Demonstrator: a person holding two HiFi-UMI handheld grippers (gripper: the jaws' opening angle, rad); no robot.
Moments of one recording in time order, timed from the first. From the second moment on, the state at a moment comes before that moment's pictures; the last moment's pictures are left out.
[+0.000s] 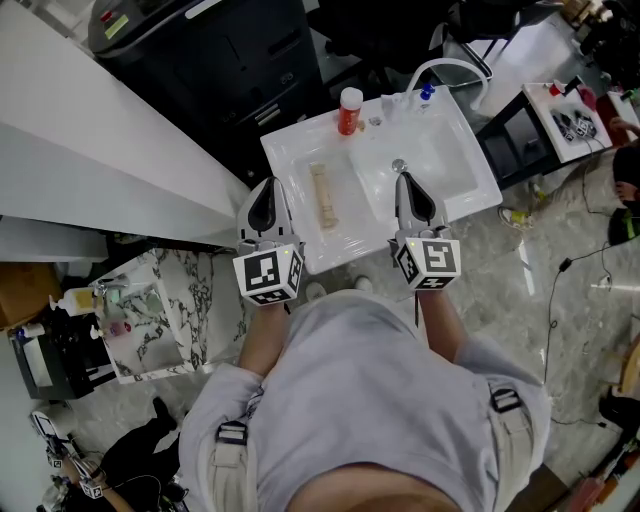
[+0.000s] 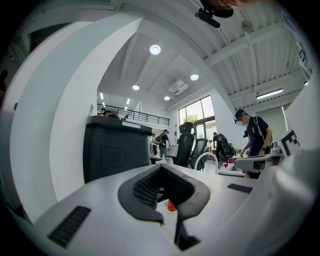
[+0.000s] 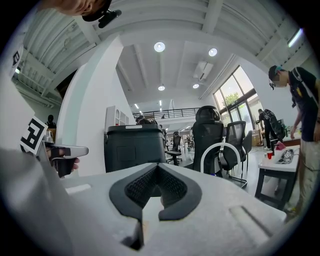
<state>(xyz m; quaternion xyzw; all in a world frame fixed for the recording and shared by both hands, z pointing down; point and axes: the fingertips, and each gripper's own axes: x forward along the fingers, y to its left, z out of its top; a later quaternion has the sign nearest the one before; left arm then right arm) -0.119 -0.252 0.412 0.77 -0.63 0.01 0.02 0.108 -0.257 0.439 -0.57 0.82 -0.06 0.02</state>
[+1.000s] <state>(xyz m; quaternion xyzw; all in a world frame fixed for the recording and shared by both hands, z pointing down) -0.126 -0.249 0.416 0.77 -0.64 0.01 0.03 0.109 -0.255 0.440 -0.58 0.81 -0.04 0.01</state>
